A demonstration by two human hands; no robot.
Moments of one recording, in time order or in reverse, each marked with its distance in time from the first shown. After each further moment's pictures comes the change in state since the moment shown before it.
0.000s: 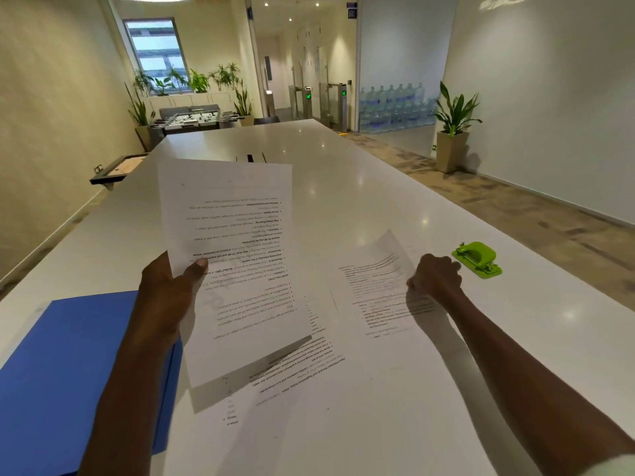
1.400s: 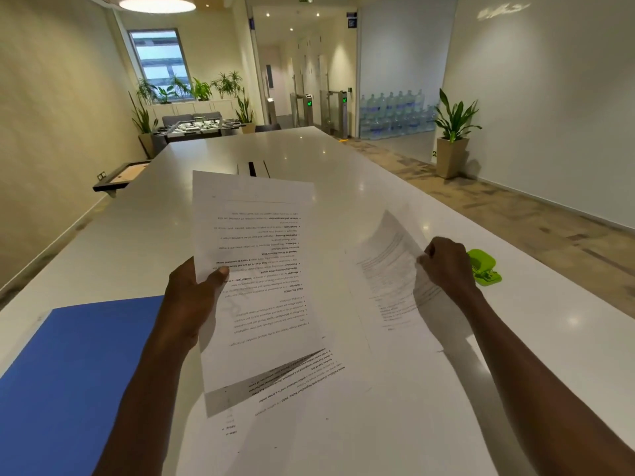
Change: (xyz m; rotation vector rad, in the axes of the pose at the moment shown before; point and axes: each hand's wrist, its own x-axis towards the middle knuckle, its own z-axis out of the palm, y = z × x) left_hand 0.005 -0.007 0.023 -0.007 -0.075 -0.027; right_hand 0.011 0.012 -0.030 0.285 0.288 -0.251
